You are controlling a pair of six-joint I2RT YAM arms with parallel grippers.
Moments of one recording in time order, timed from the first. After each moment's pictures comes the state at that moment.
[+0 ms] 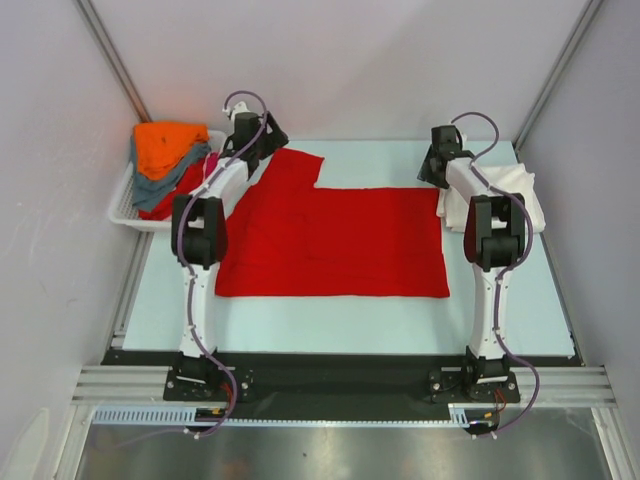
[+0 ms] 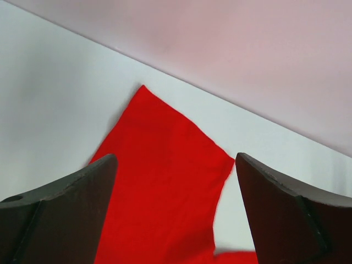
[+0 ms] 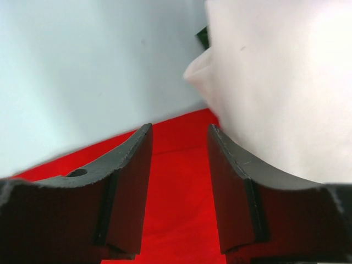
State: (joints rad) left arm -0.16 2.36 1.98 -0.06 -0.04 -0.62; right arm 0.09 2.31 1.91 -0.45 0.21 0.42
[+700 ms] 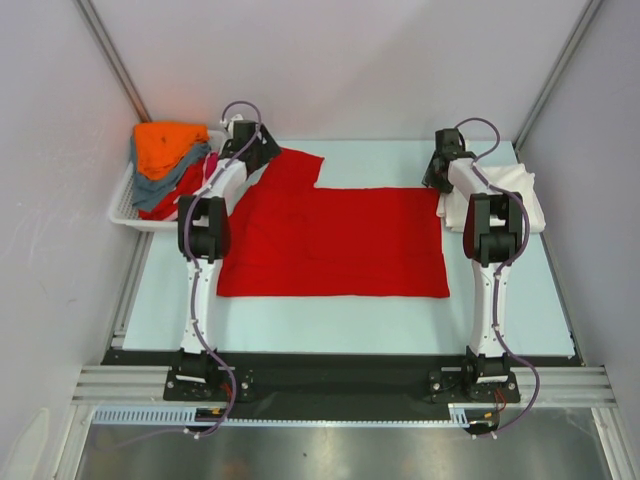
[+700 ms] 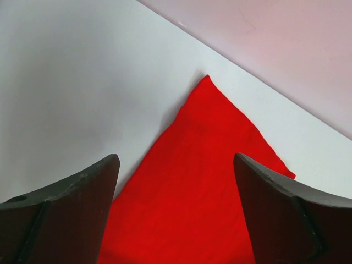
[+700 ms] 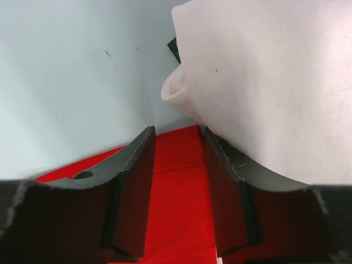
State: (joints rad) left arm -0.12 2.57 2.22 -0.25 -0.05 -0.64; right arm 0.05 2.40 1.99 -0.51 0.19 0.41
